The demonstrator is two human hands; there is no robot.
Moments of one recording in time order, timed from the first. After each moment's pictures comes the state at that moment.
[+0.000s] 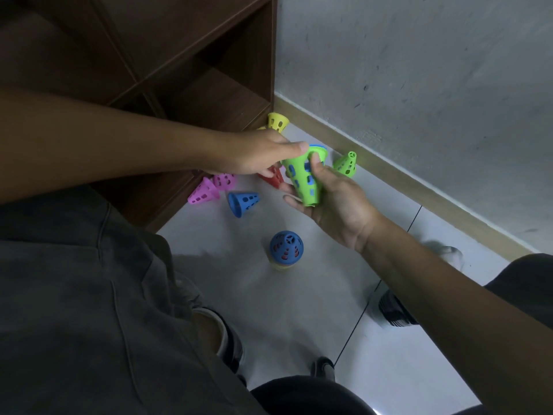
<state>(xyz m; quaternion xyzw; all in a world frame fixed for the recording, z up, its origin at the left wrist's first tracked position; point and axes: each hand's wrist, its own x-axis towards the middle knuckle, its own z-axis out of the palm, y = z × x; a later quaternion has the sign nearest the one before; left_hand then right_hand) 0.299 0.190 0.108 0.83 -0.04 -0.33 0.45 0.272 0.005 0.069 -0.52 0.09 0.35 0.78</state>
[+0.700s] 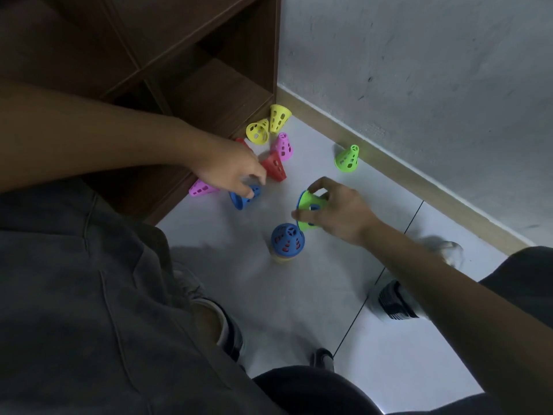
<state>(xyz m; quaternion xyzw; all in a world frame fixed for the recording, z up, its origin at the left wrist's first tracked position) 0.289 0.229 0.101 0.89 -0.24 -0.39 0.04 0.269 -0.017 0.039 -0.91 -0.06 0.28 0.30</state>
